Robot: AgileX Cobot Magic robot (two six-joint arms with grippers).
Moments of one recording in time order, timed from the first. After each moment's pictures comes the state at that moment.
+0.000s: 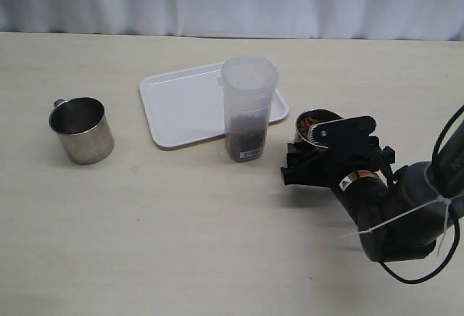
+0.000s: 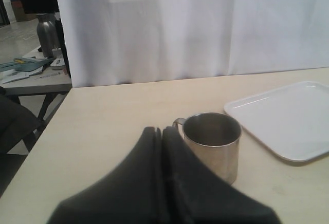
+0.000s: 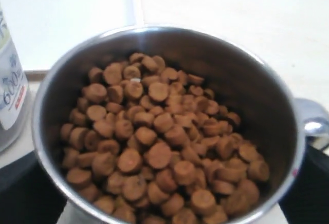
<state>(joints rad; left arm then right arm) 0.15 0.00 0.00 -0.25 0.21 0.34 0.52 2.10 -0.51 0.44 -1.07 -0.16</state>
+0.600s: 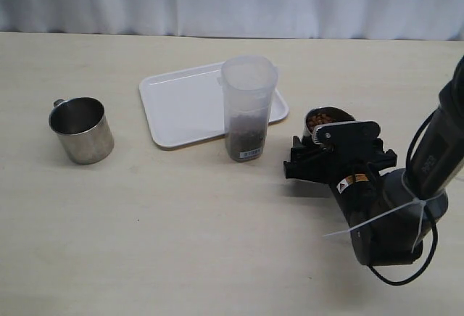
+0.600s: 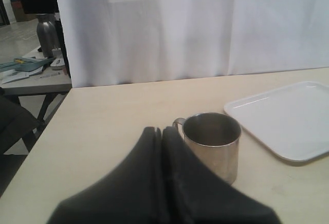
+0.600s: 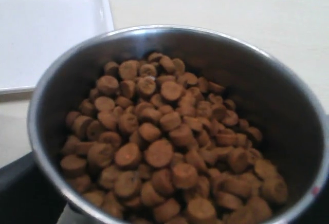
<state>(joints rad) 0.15 0.00 0.00 -0.25 0.21 0.34 0.52 2.21 -0.55 0.49 -1.22 -0.11</state>
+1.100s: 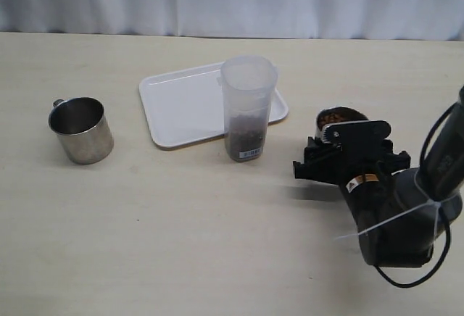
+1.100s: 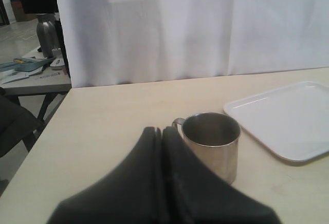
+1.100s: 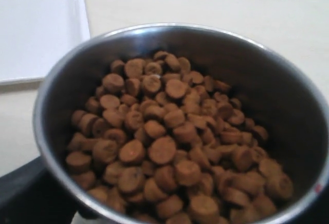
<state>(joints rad) 0.15 0.00 0.00 -0.25 0.21 0.34 0.52 2.16 -0.51 0.56 -1.18 -0.16</state>
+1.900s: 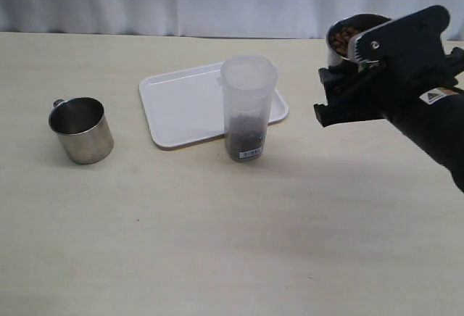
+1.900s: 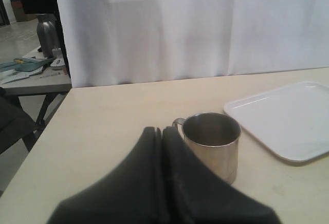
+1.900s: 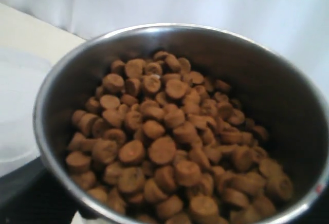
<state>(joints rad) 0.15 0.00 0.00 -0.25 0.21 0.34 0.52 1.36 -0.52 0.72 -0.53 -0.85</state>
